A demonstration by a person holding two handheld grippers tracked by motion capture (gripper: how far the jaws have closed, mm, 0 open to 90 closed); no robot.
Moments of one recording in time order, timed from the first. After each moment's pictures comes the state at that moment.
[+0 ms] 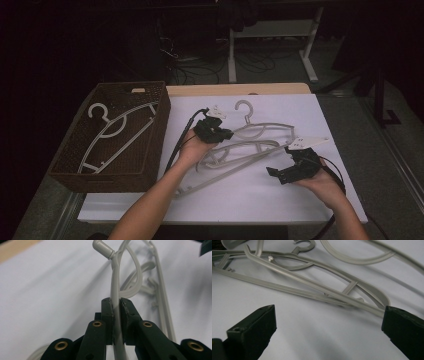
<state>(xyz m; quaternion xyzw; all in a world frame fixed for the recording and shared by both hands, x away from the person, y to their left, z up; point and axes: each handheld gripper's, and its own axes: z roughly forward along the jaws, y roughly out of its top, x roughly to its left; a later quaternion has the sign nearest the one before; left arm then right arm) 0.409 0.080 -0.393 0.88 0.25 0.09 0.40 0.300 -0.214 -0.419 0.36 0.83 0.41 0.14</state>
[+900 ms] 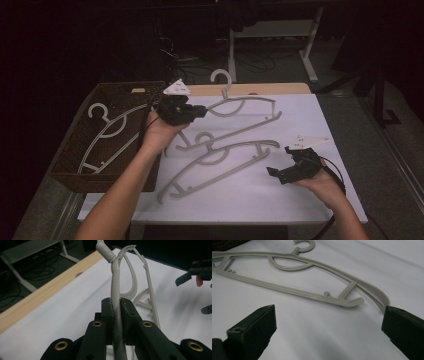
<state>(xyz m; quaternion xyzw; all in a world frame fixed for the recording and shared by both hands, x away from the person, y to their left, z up) 0.384 0.163 -0.288 0.84 0.26 0.16 0.44 0.300 -0.215 -0.419 0.36 0.82 0.41 0.14</state>
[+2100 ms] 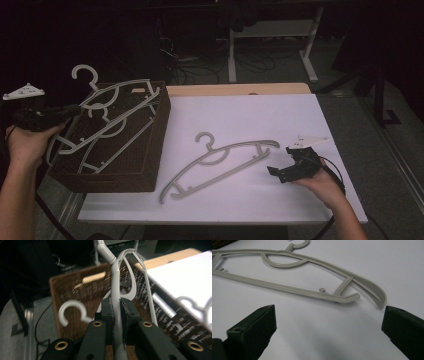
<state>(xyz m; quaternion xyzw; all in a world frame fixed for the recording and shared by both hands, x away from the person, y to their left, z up) 0.348 0.453 -0.275 0.74 0.47 0.27 0.40 0.304 -0.216 -0.424 0.38 0.82 0.40 0.13</state>
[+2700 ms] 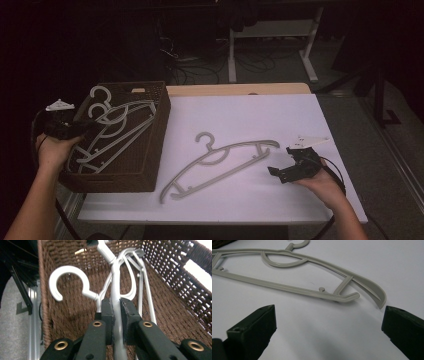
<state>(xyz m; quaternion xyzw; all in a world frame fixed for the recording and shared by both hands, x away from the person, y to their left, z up) 0.378 0.444 -0.341 0.76 0.49 0.25 0.34 0.303 -0.218 -0.424 0.38 0.82 0.40 0.13</state>
